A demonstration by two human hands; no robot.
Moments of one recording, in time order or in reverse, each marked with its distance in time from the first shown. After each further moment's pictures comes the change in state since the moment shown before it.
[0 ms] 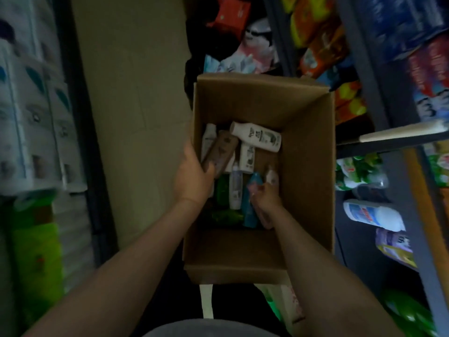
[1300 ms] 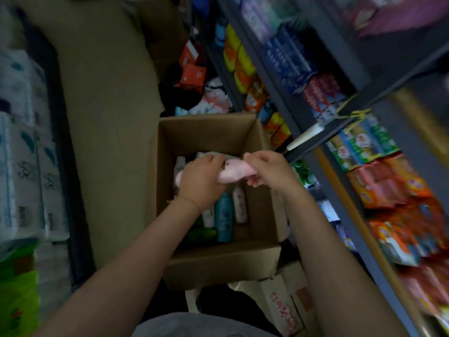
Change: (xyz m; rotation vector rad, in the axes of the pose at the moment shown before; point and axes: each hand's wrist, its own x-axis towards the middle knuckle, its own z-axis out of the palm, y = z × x) left_hand -0.091 0.117 -0.031 0.338 -0.169 0.725; right_hand -0.205 -0.058 -0.189 0.414 0.037 -0.543
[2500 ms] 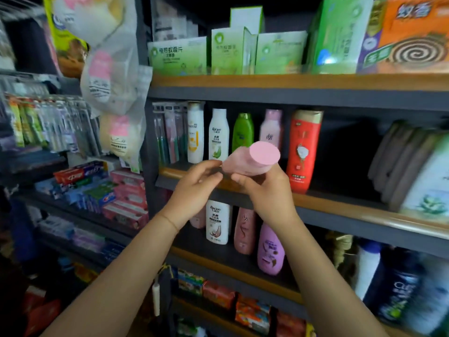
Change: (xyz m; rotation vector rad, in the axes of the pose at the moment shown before) left_hand -0.036 0.442 -0.211 -0.775 -0.071 0.859; right_hand -0.345 -0.145 -0.283 -0.089 1.253 -0.813
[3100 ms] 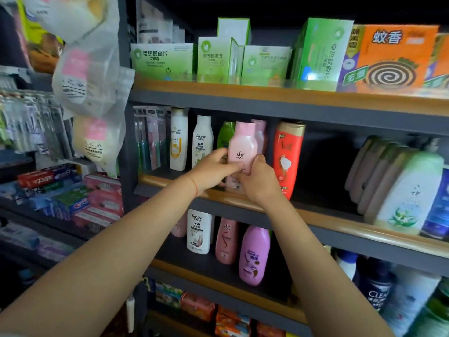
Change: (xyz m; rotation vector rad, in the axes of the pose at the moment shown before) left_hand 0.084 0.023 0.046 0.017 -0.239 -0.082; right_hand 0.059 0.007 -0.013 -0.440 -0.127 0.300
